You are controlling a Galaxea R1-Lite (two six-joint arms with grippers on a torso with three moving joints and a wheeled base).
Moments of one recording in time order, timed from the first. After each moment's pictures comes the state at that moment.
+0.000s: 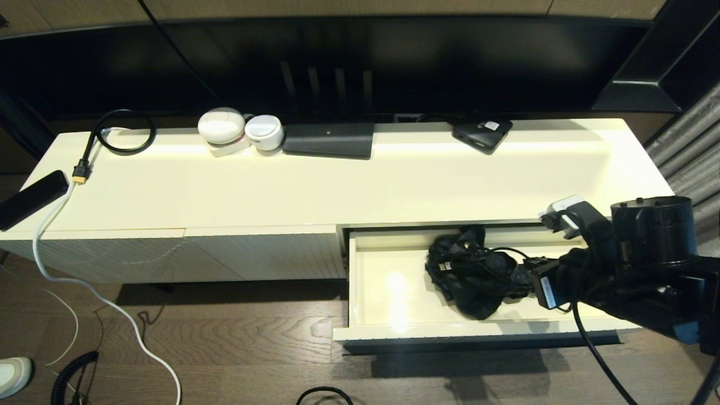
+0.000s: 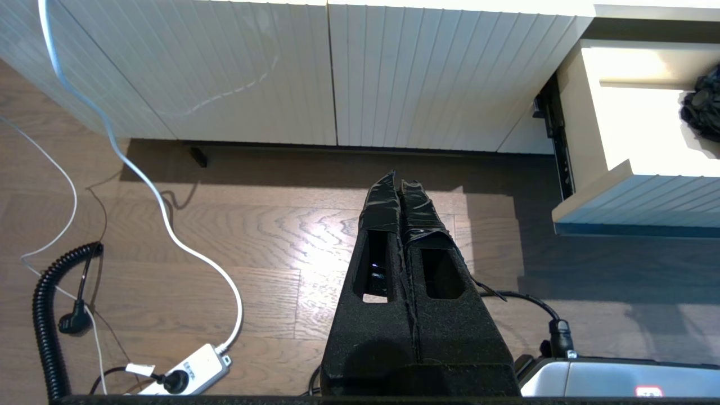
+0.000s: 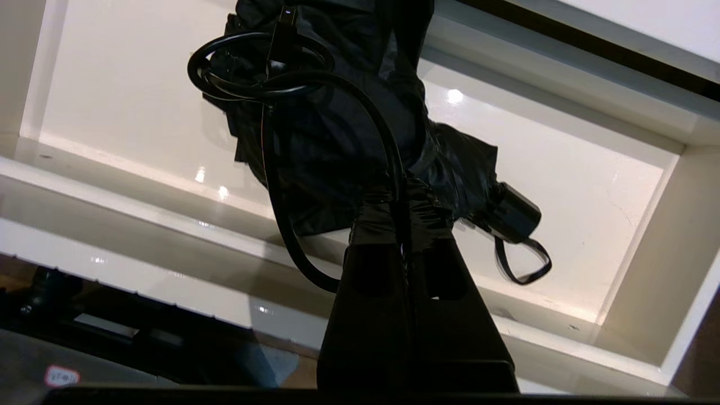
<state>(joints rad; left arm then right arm) 0.00 0.00 0.00 -0.01 0.02 -0.06 0.36 1.58 -0.69 -0.42 -0.19 -0.10</state>
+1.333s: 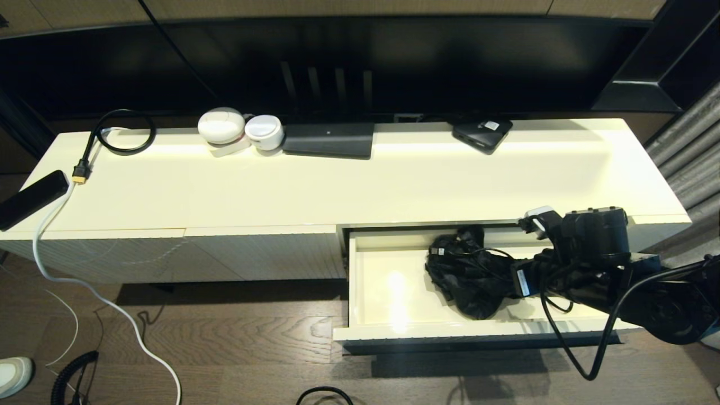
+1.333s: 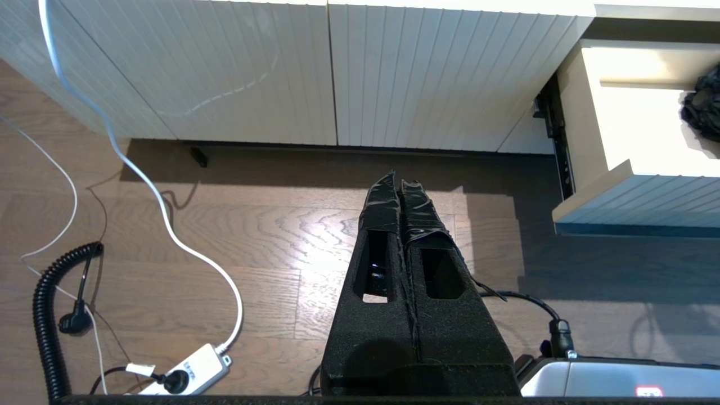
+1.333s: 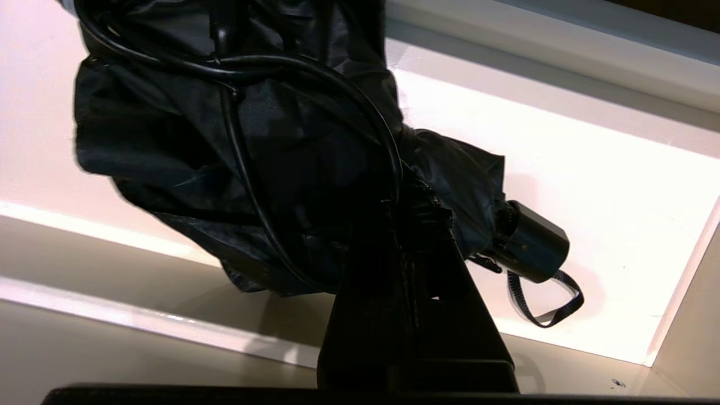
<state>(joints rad) 0.00 0.00 0.00 -0.01 0.02 -0.06 0.24 1.85 -0.76 -0.58 -0.12 -0.08</state>
